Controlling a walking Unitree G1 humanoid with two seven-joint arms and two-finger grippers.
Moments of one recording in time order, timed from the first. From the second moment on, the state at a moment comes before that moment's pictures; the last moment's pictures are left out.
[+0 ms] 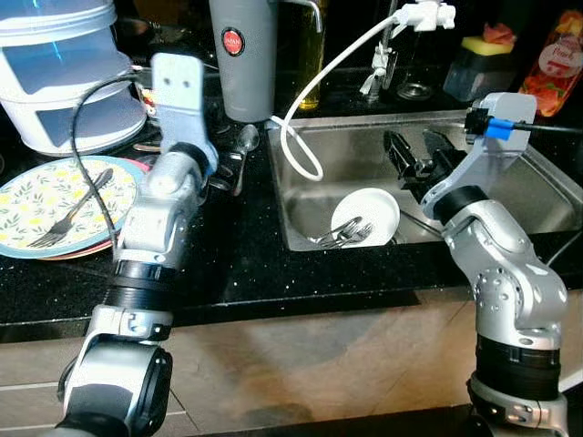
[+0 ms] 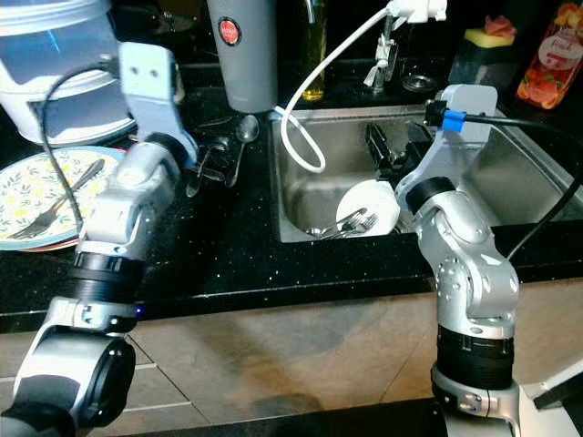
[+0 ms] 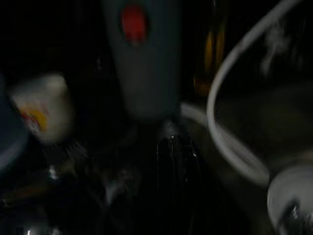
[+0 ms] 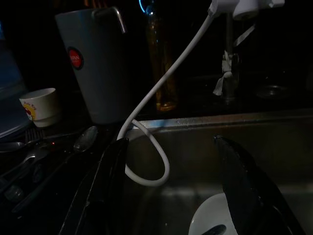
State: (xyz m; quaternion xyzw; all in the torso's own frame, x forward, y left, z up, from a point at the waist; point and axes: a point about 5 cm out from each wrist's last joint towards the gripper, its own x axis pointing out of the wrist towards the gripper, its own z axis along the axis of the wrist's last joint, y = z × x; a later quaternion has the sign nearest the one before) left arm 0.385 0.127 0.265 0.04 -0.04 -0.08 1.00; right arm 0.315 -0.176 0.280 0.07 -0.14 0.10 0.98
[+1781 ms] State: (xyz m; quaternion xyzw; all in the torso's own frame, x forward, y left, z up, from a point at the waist) left arm 0.375 0.141 0.243 0.05 -0.04 -0.01 1.00; right arm 0.315 -0.176 0.280 0.07 -0.14 0.10 0.98
